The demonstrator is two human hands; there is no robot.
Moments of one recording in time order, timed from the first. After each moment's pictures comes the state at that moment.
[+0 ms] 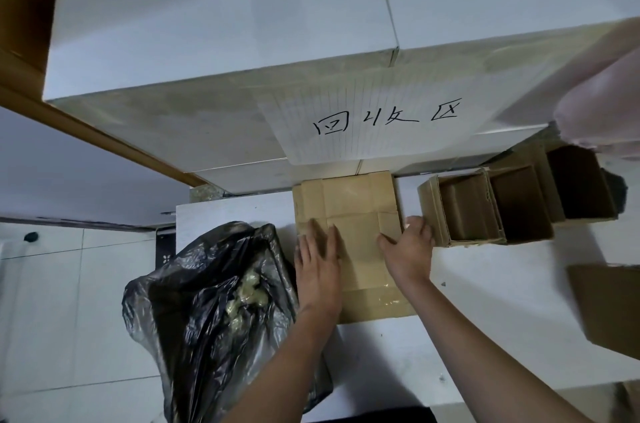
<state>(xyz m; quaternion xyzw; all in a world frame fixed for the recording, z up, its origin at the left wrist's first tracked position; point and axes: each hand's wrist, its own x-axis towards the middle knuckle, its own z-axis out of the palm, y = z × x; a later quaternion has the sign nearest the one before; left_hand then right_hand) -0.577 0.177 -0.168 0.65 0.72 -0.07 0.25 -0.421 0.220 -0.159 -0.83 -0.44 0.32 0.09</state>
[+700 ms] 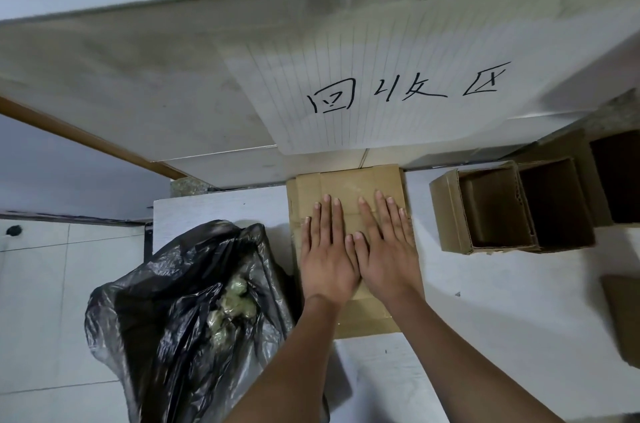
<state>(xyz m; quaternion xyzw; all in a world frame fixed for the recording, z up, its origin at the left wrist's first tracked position) -0.559 0.200 -0.233 0.69 0.71 0.03 0.15 -0.438 0.213 -0.227 -0.67 -0.73 0.11 0.00</state>
